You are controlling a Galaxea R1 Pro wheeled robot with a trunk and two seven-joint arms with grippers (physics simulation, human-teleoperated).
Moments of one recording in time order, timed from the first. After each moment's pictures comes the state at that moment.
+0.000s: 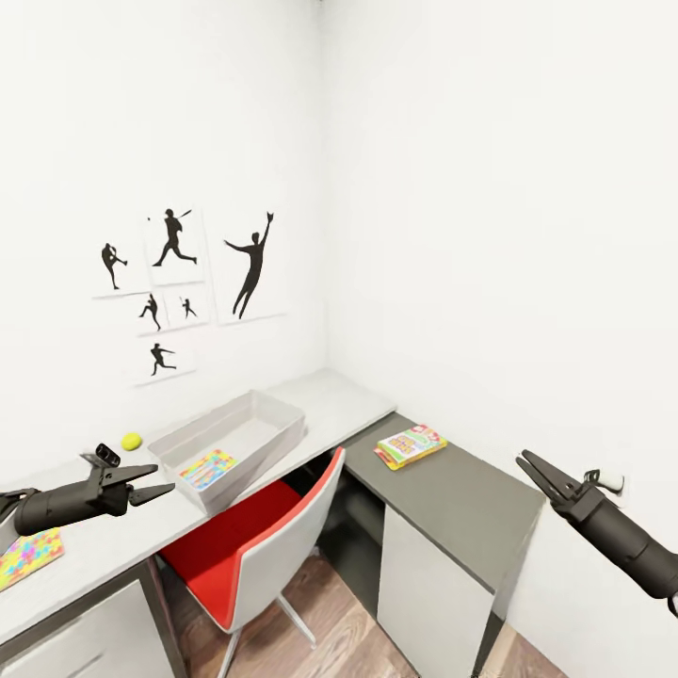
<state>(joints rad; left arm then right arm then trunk) -0.64 0.65 -0.24 -0.72 0.72 0.89 -1.57 -0.17 -0.17 -0.51 -1.57 -0.84 0.79 0.91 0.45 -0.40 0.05</state>
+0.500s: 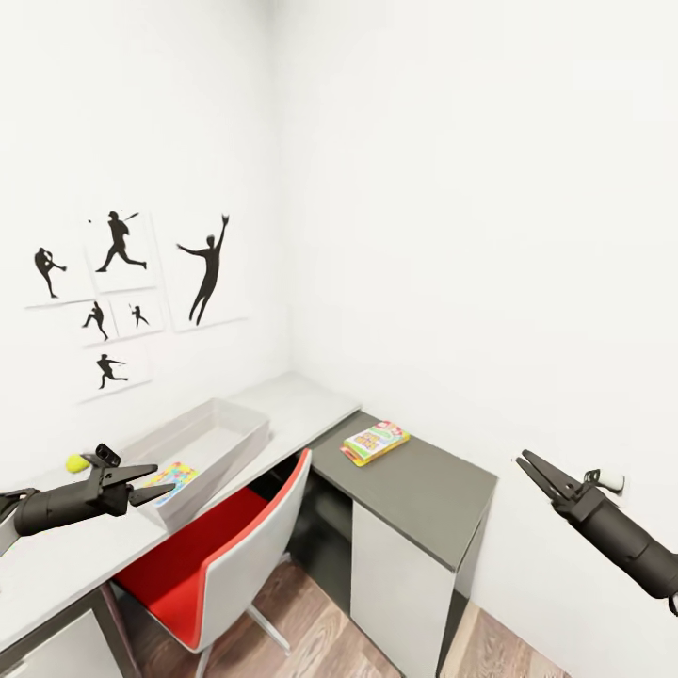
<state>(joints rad) -0.64 0.65 -0.24 -0.72 0.72 0.89 -1.57 -0.17 -0.18 -0.51 -1.57 -0.84 0.79 0.91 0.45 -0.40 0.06</state>
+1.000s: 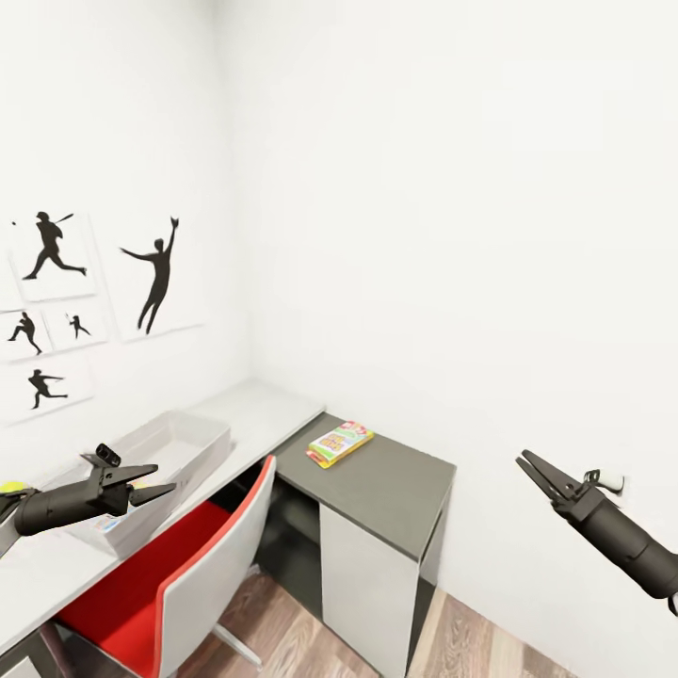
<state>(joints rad) -0.64 0.65 -0.24 -0.72 0.72 0.89 -1.57 -0.17 -0.18 -0.51 -1.57 -0.84 0.79 0.91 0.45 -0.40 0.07</state>
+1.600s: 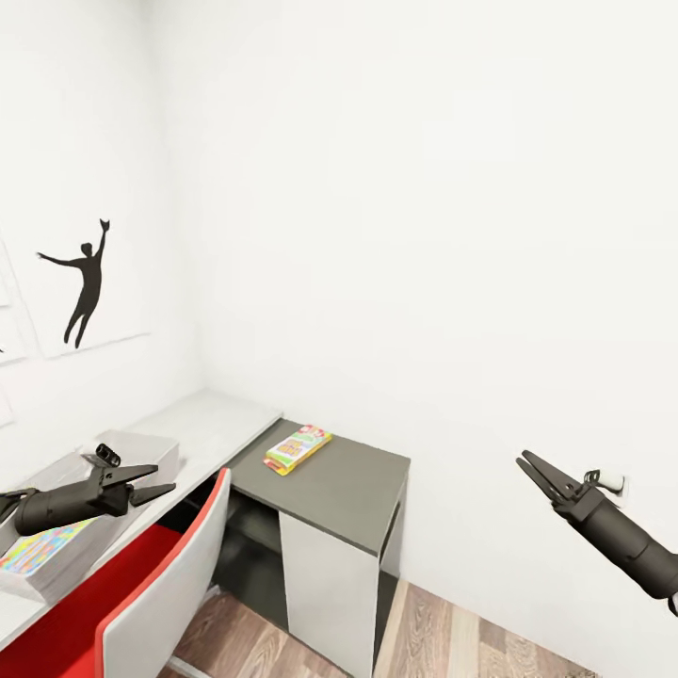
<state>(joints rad) -0.64 0.65 -0.24 -0.72 0.72 0.89 -1.57 -0.17 -0.18 -0.51 -1.56 -0.84 0.79 0.91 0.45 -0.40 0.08</state>
